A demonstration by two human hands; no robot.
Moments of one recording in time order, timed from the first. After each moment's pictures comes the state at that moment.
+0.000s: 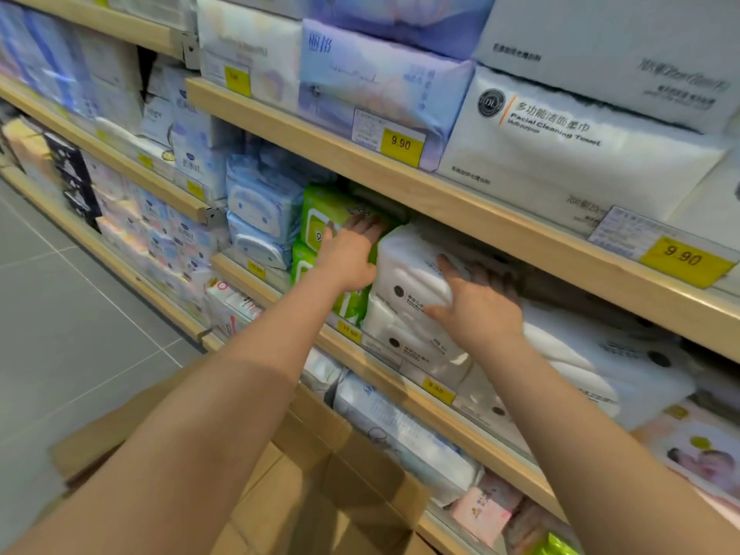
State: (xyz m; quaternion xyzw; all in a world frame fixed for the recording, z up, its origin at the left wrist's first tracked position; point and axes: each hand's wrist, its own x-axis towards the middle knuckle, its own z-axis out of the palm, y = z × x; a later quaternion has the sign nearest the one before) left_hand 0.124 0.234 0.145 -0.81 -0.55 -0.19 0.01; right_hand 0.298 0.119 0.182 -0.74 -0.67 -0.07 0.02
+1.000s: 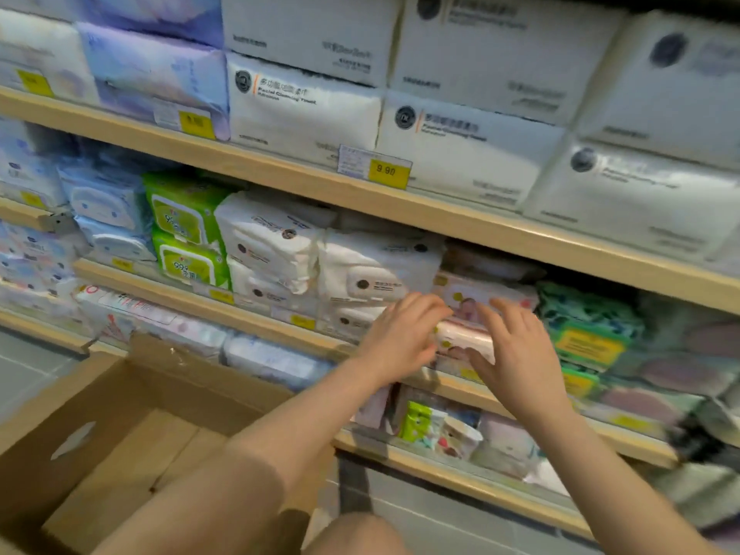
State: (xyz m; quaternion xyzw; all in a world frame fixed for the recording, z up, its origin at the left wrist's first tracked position) left_hand 0.353 -0.032 0.120 -0.92 -0.20 -0.33 -0.06; right_hand 0.500 -0.149 0.157 -0.73 -0.64 -0.21 0.13
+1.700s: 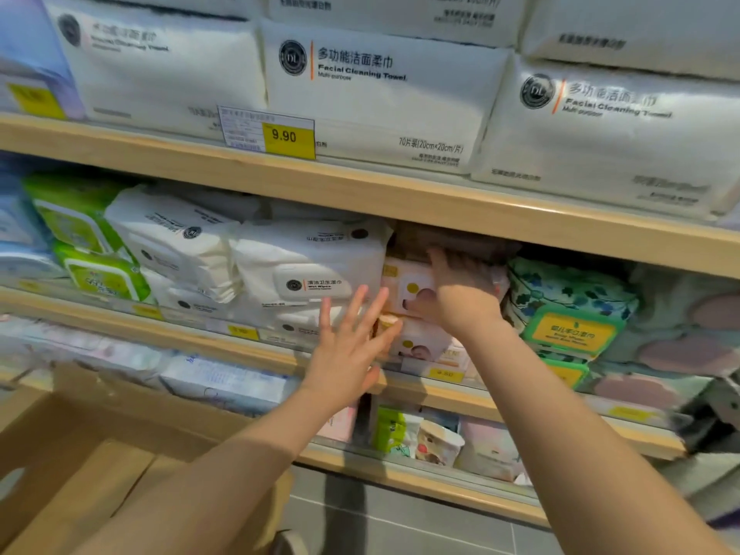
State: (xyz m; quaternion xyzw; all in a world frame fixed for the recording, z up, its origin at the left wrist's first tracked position) left_hand 0.393 -0.003 0.045 -0.91 -0.32 -0.18 0.21; right_hand 0.564 -0.042 0.148 -0.81 -0.57 -0.09 0.10
